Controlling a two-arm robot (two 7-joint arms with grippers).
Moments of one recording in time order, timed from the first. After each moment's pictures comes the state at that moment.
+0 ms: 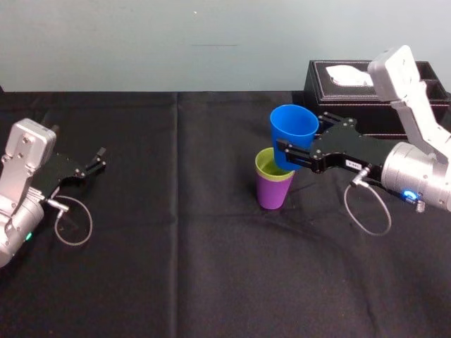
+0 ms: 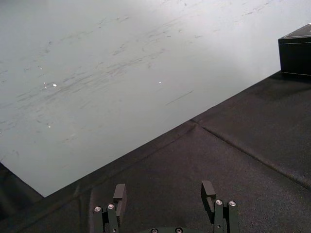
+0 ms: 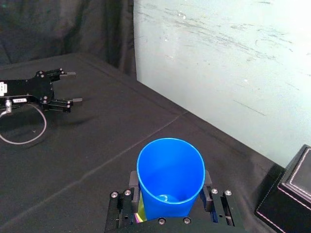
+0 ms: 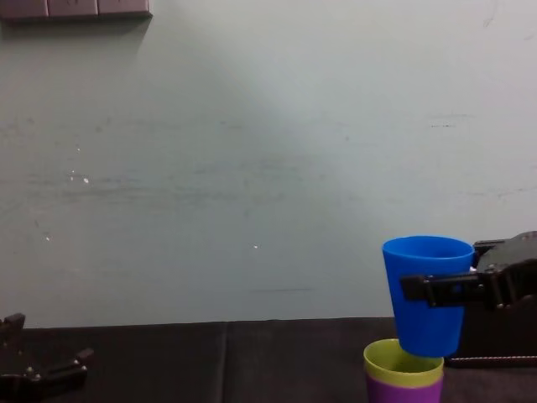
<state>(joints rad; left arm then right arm) -0.20 0.60 0.45 -1.41 -0.25 -0.12 0.03 0.28 0.63 -0.38 -1.73 0.42 0.32 0.42</state>
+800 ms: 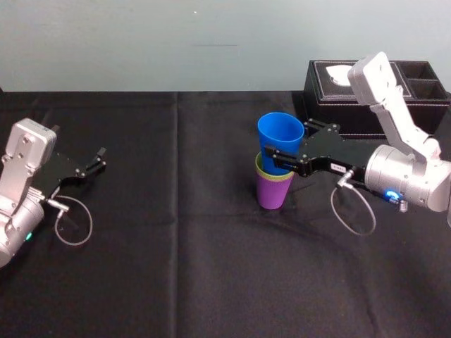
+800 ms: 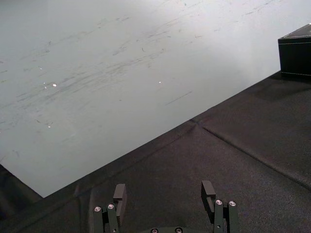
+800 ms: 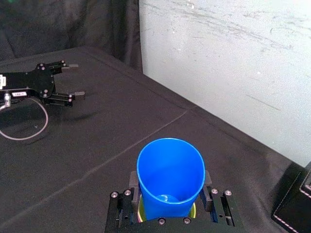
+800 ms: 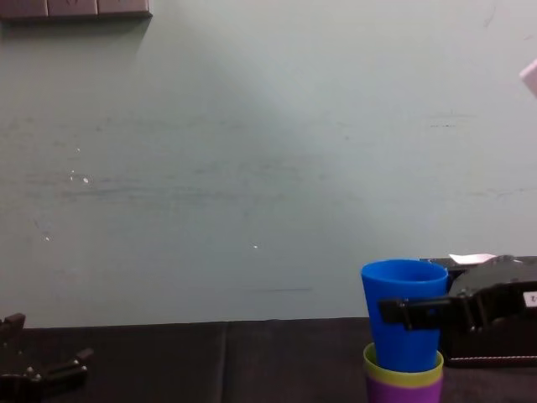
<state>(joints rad) -0.20 0.60 0.45 -1.41 -0.25 -0.12 0.03 0.33 0.58 -0.43 -1.64 0.40 0.31 0.46</state>
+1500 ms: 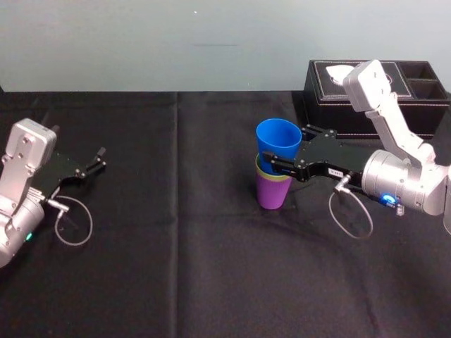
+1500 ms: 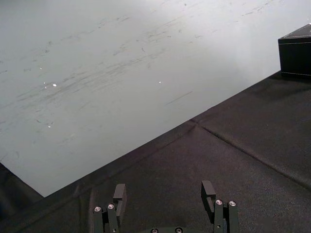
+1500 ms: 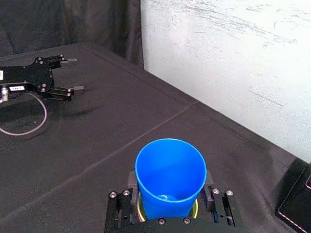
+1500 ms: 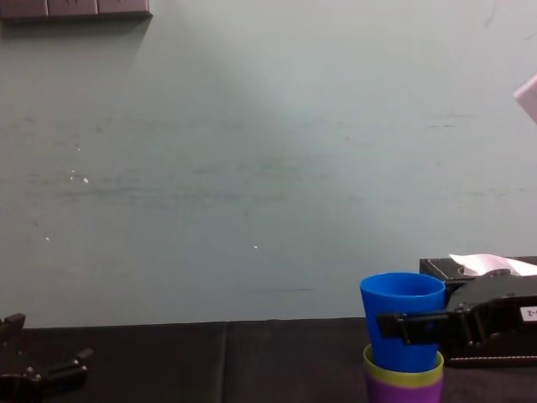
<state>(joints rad) -0.20 0.60 0.45 -1.41 -0.25 -0.12 0.03 0.34 0.57 -0.44 -1.60 0.39 0.29 0.47</state>
